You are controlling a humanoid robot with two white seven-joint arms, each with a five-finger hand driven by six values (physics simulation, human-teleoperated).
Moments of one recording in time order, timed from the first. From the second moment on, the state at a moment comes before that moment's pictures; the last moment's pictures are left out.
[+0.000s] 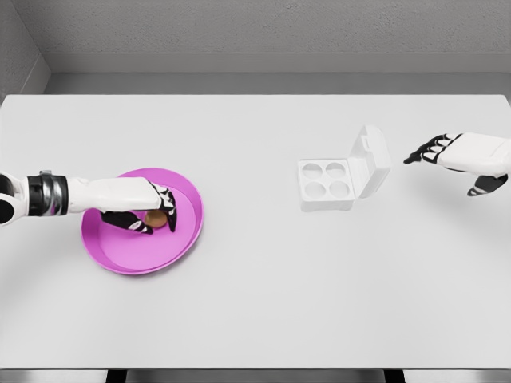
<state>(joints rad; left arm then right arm) -0.65 0.82 -0.83 -1.39 -0.19 -0.61 -0.60 -0.55 -0.94 0.47 -1.37 0.50 -0.61 0.61</state>
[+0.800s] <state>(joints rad) -0.80 0.60 -0.86 -1.40 -0.20 -0.62 -0.60 -0.55 -0.94 0.47 -1.37 0.50 -0.61 0.61</state>
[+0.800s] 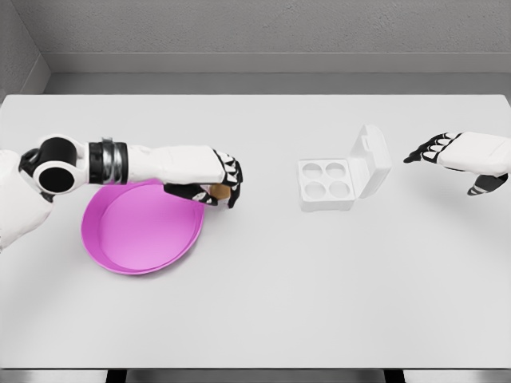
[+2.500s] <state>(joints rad) -1.01 0.04 -0.94 -0.86 -0.30 -0.61 -0.61 -0.56 -0.95 0.47 -1.38 0.50 -0.61 0.61</state>
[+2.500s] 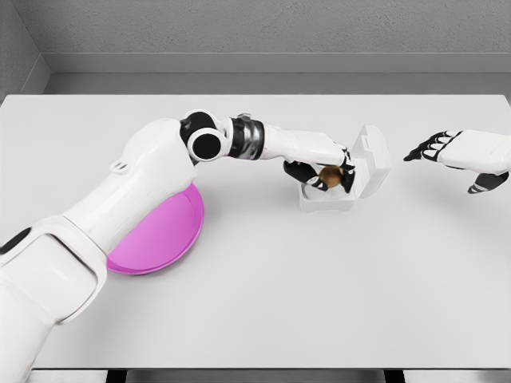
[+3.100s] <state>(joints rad) -1.01 0.02 -0.94 -0.86 -0.30 -0.61 -0.61 -0.56 -0.95 0.47 -1.38 0.49 -0.61 0.61</state>
